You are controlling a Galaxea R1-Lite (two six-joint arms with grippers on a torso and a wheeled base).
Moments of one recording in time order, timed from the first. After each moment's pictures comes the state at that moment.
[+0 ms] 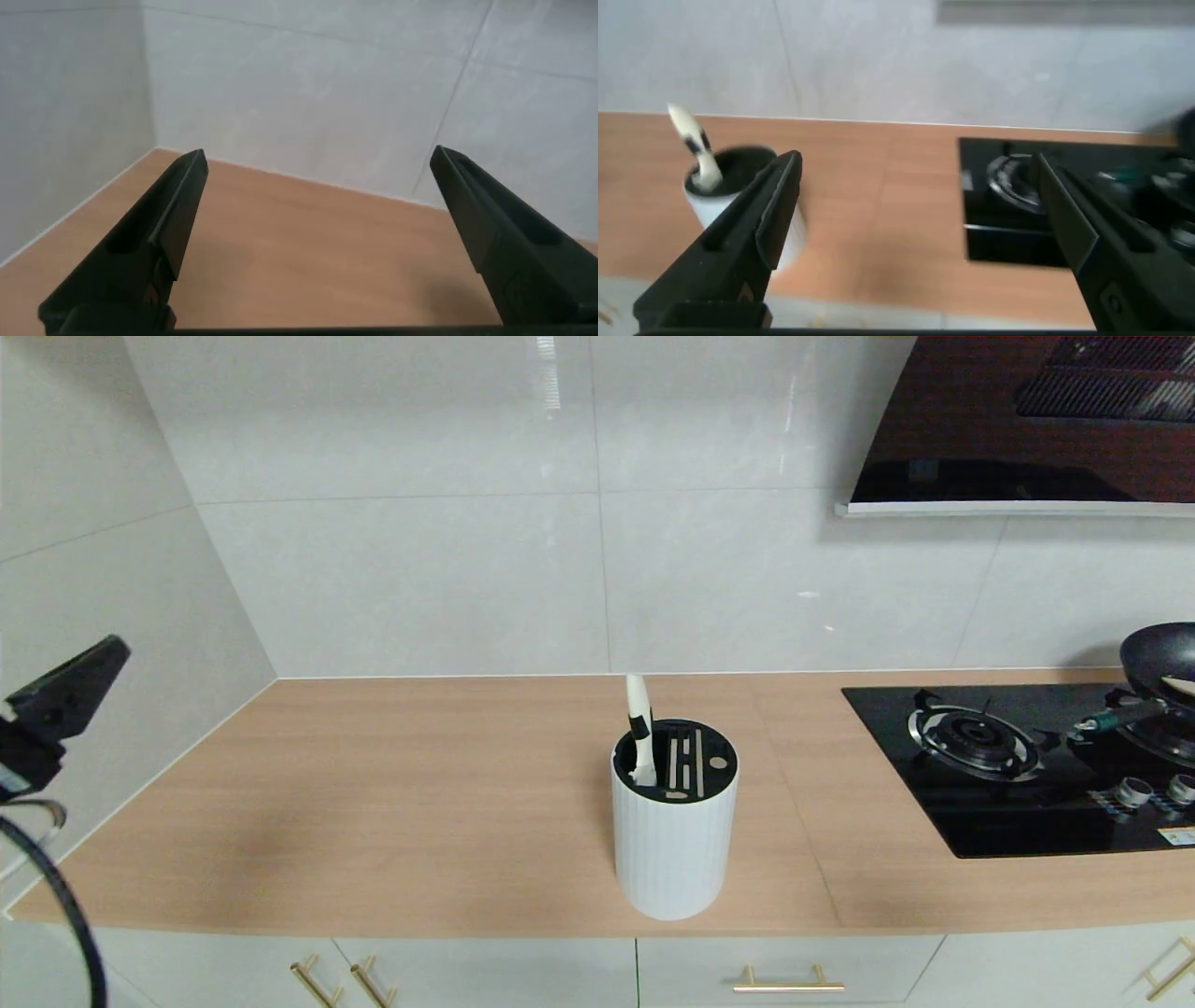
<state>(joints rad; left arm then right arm) 0.02 0.98 -0.43 -0.70 0.17 -0.13 0.32 0.49 -0.52 -0.05 -0.24 -0.03</state>
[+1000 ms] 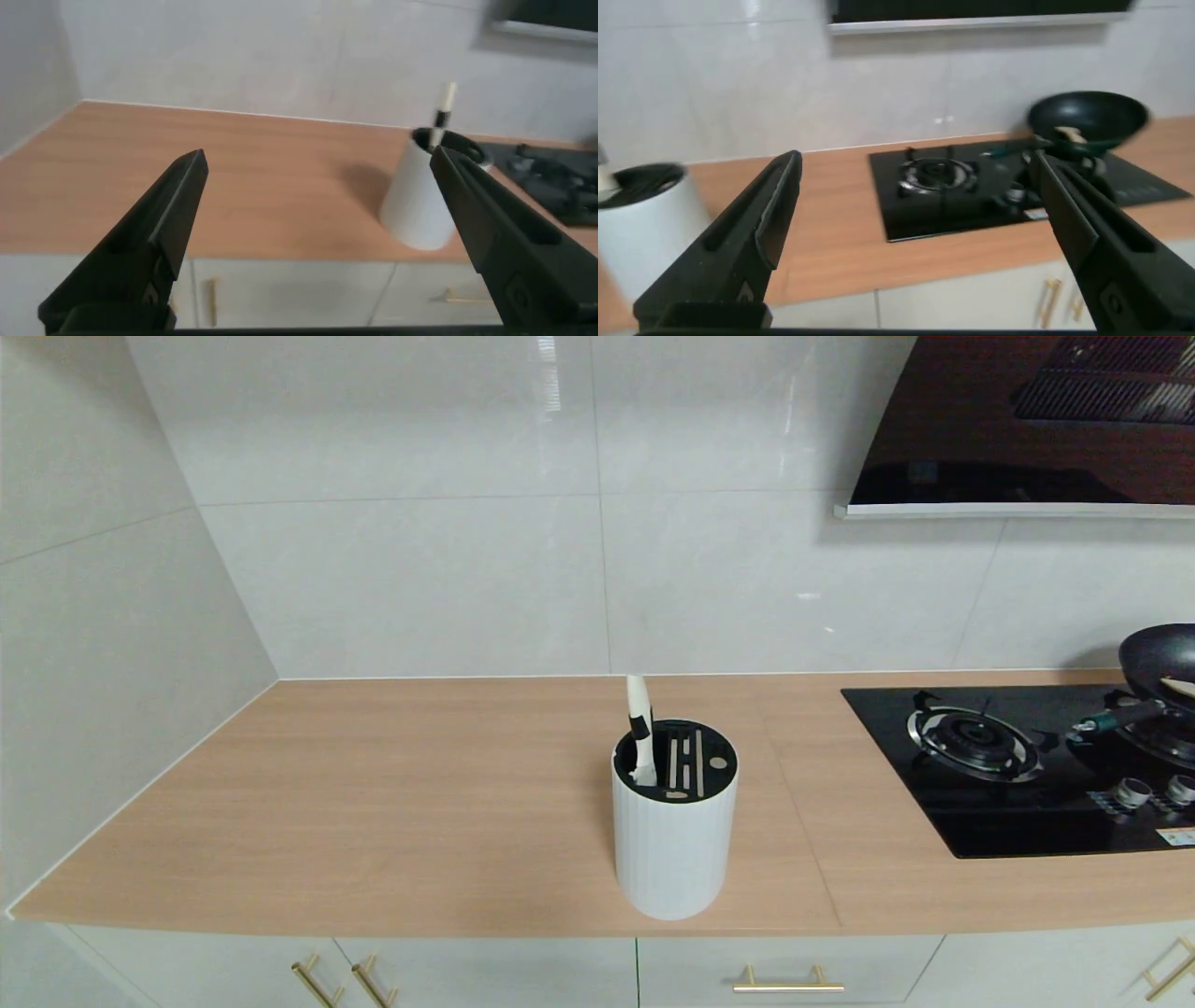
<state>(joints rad) 0.01 0.07 -0.32 0.10 -0.22 -0.17 0.00 0.01 -0.35 0.11 -0.23 -0.03</state>
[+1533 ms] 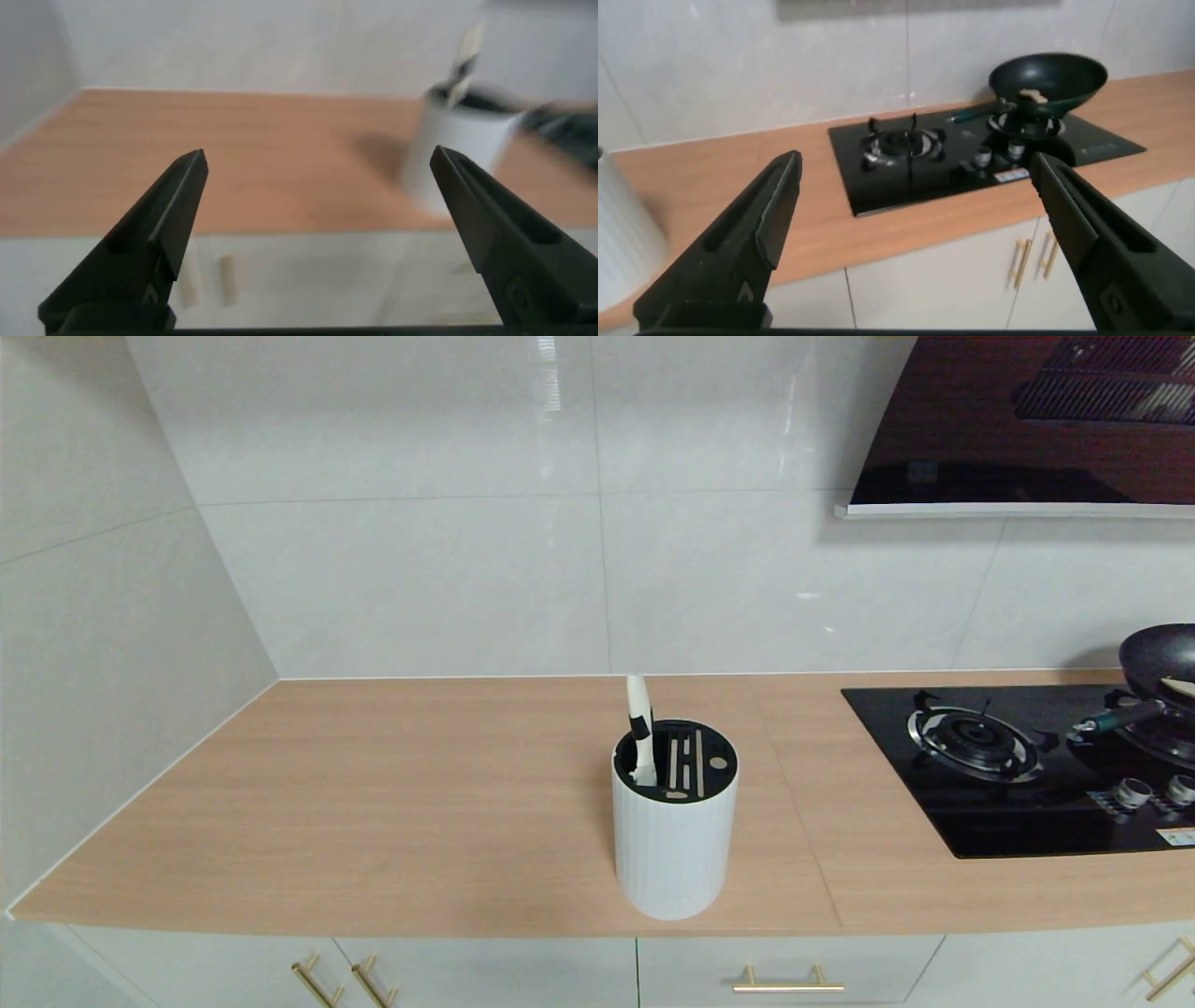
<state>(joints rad) 0.00 0.00 -0.06 -0.01 -0.07 0.02 0.00 0.00 -0.07 -0.12 -0.32 -0.06</state>
